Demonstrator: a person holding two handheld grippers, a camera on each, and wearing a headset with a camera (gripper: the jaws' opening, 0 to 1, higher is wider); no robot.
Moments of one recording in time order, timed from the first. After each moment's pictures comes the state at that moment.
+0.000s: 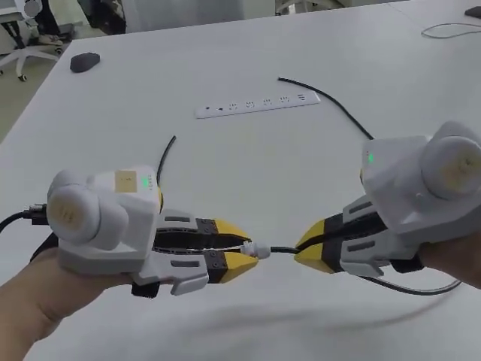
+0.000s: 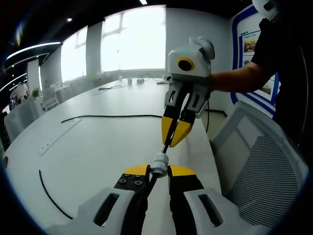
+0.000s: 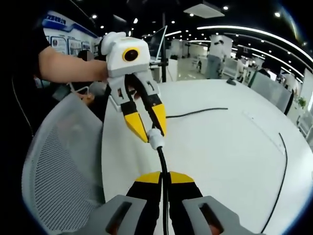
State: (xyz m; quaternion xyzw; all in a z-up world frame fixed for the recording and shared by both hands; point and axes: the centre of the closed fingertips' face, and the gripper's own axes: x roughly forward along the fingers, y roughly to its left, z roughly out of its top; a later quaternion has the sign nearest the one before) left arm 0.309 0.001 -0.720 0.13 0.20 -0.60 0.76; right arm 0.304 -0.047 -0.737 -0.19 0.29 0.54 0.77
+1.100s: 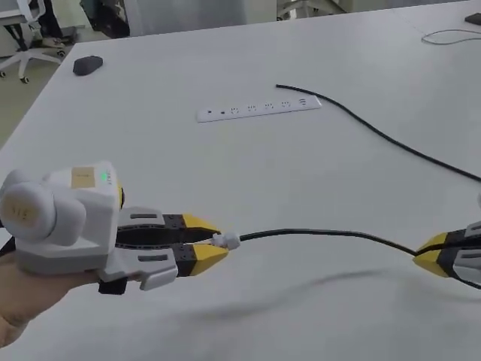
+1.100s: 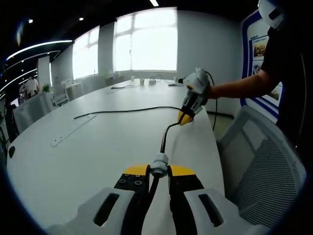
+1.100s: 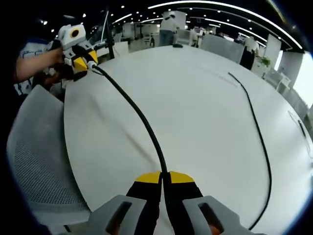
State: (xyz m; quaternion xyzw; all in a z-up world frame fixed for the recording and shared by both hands) left arm 0.322 0.034 -0.711 0.12 0.20 -0.56 0.79; right arm 0.325 -0.203 -0.799 -0.17 0.39 0.36 0.83
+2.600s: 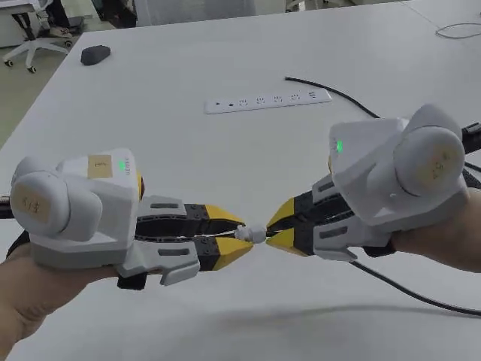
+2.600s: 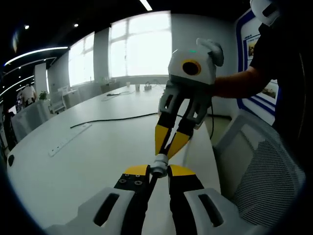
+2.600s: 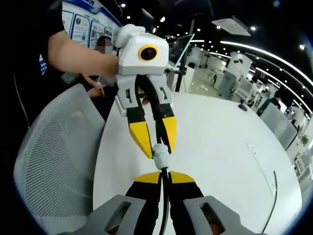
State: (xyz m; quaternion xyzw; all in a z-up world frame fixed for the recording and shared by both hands) left arm 0.313 0.017 -0.697 0.12 0.17 -0.58 0.79; right arm 0.313 0.009 -0.711 -0.28 0.20 0.59 0.73
